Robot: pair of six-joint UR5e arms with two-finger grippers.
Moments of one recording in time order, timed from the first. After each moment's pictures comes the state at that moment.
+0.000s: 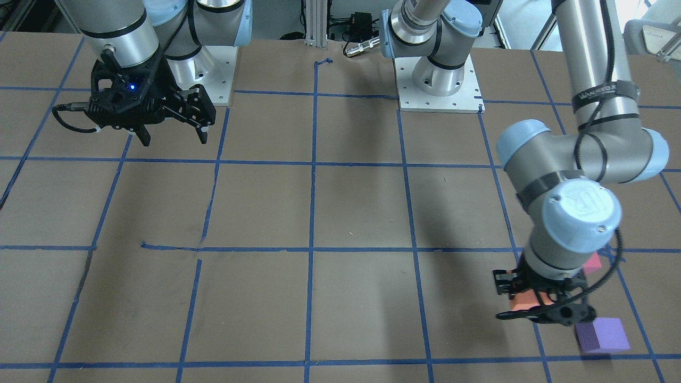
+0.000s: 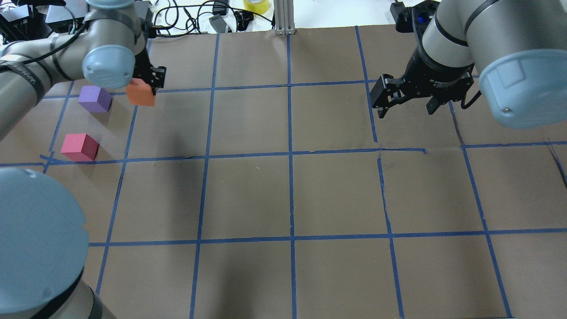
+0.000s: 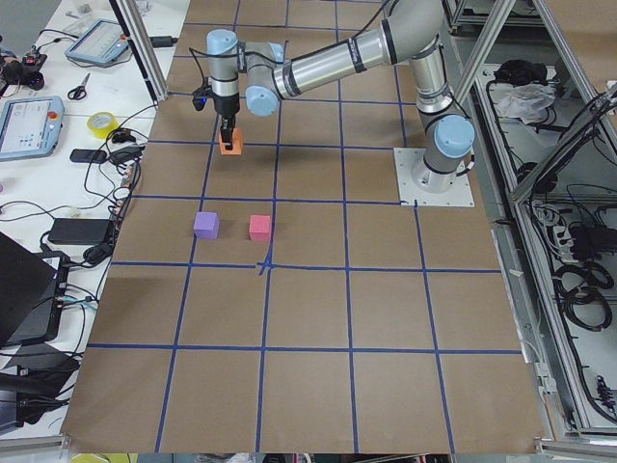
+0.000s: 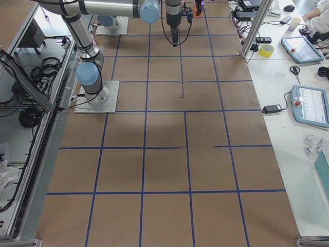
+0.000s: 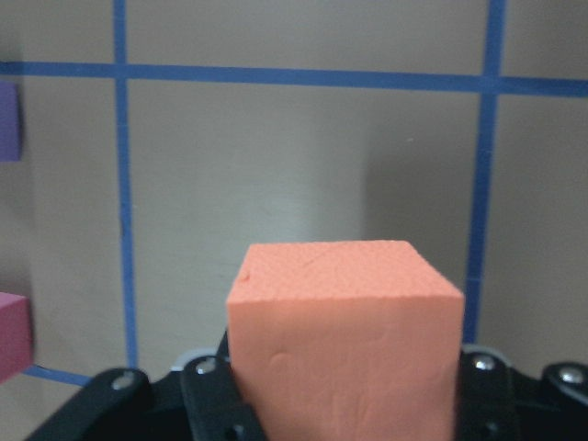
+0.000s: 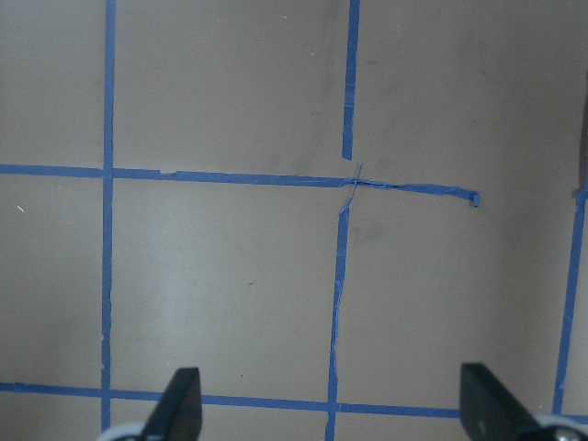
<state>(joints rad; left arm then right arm) -1.38 -2.08 -1.47 -1.05 1.82 0.29 1.59 -1.63 1.70 -1.72 -1.54 -0.03</state>
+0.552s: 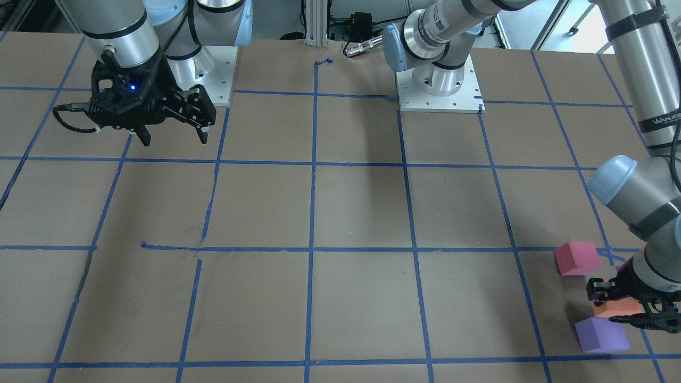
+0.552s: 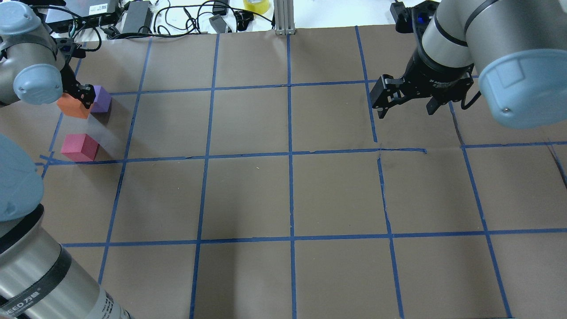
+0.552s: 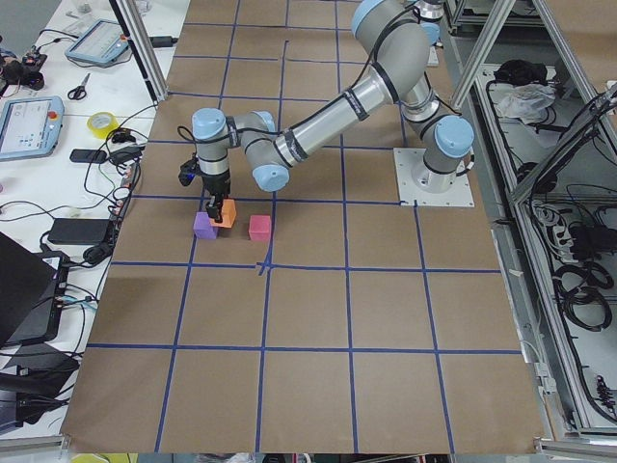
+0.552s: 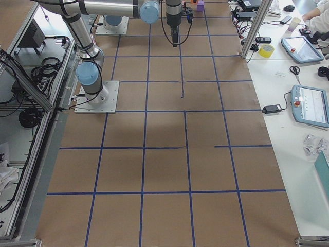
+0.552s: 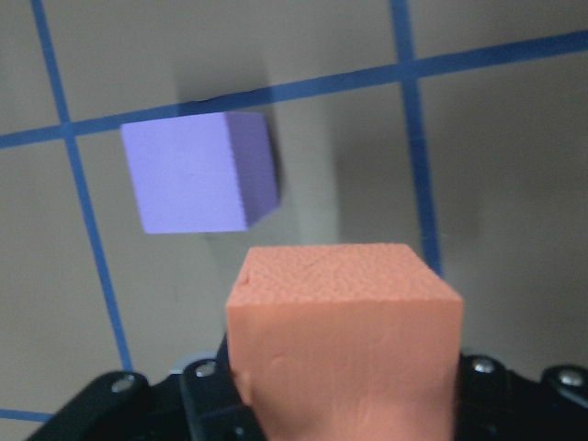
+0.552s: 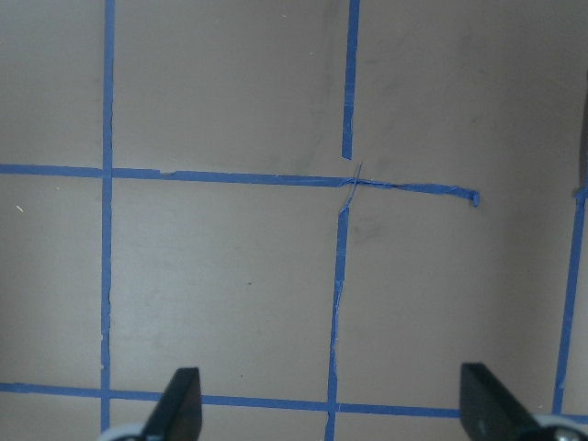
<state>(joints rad) -1.13 -2.19 -1.44 -0.93 1.74 0.57 1.59 -1.63 1.70 -1.72 -1.54 -0.03</state>
